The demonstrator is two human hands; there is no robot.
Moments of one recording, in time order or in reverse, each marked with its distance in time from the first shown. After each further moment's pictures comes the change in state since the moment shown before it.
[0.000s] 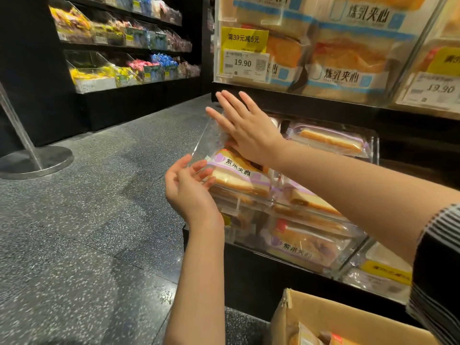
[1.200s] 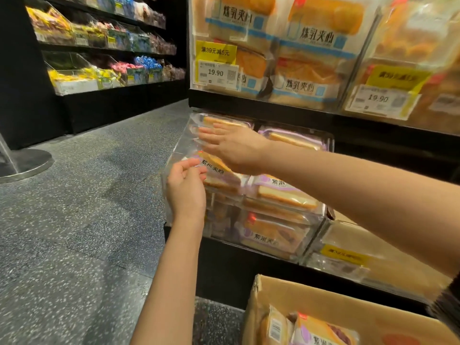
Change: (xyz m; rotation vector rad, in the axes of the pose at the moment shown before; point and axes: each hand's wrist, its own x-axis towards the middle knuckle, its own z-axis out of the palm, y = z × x) left_hand -0.017 -0.003 0.000 0.451 -0.309 0.090; right_hand -0.034 0.017 -0.065 0.340 -0.263 -0.264
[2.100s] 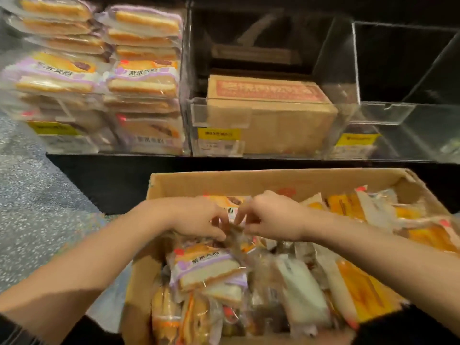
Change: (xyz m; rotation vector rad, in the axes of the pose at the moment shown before) left_hand -0.204 -0.073 0.041 1.471 -1.938 0.240; right_hand -0.349 -0.152 0.028 1.026 -0.538 0.558
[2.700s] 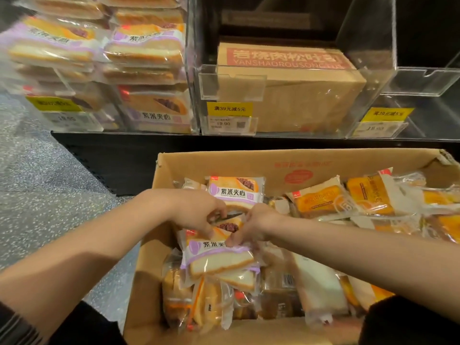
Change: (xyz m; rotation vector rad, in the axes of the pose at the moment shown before) left_hand 0.002 -0.015 0.024 -0.012 -0.130 -0.099; right_hand 0.048 -0.012 0.077 0.634 -0.222 0.577
